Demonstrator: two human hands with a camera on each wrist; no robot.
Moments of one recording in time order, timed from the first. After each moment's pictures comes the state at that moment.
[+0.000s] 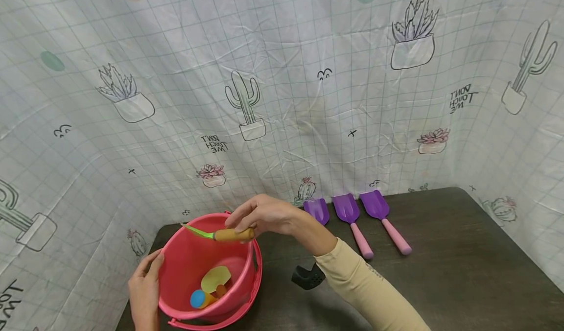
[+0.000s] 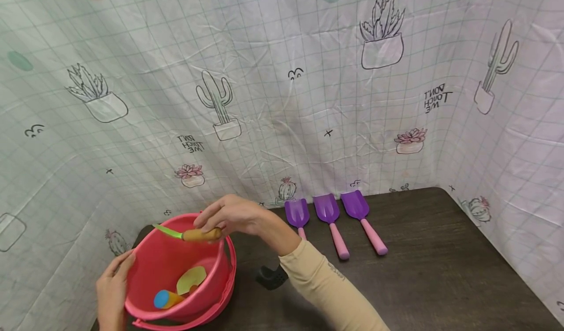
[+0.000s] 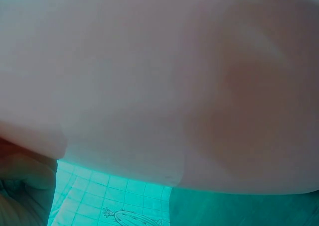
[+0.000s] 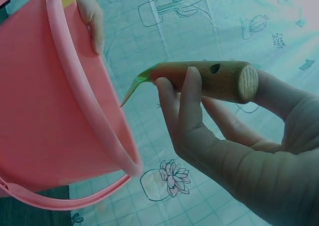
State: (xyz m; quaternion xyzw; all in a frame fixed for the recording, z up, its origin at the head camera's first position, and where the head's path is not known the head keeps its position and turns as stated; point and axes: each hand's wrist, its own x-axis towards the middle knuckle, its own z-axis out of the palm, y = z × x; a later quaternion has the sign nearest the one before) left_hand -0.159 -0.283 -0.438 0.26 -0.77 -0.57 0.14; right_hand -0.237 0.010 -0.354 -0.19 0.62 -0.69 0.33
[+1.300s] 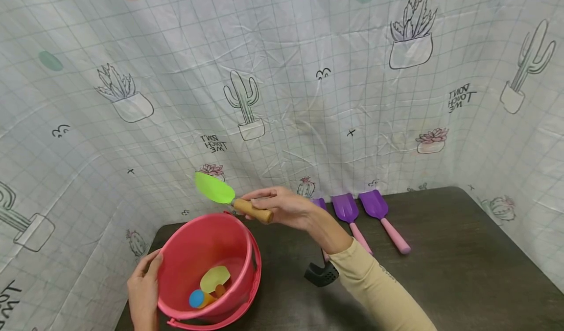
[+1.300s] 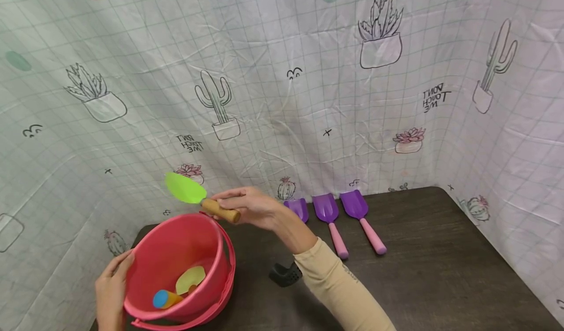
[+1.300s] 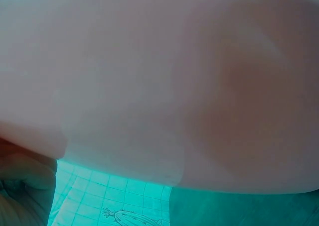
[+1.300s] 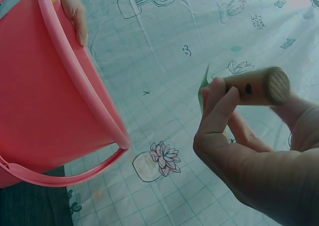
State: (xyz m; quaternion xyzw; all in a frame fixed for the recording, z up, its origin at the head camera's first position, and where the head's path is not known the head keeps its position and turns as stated) left_hand -0.160 -0.283 -0.438 0.27 -0.77 -0.57 0.13; right_hand -0.243 0.045 -0.361 -0.17 0.54 -0.77 0.30
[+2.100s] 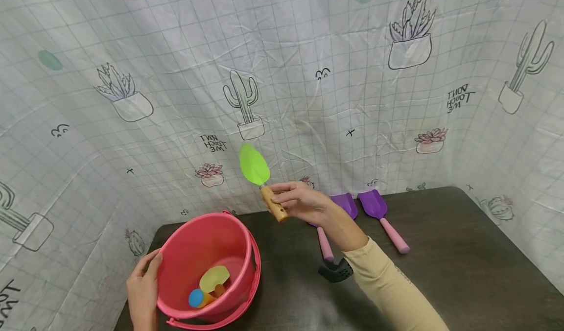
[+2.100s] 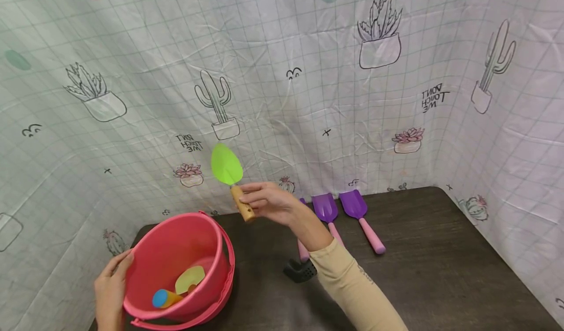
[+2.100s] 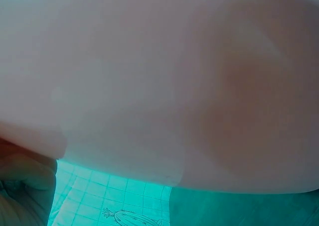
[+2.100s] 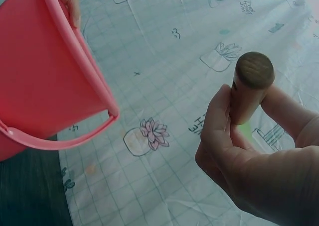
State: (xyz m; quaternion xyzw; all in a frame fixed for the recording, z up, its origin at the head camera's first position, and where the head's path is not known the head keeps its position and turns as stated) left_hand -0.159 -0.283 -0.438 0.26 -0.77 -0.57 0.14; right_hand -0.249 0.079 -0.365 -0.13 0.53 -0.80 0.27
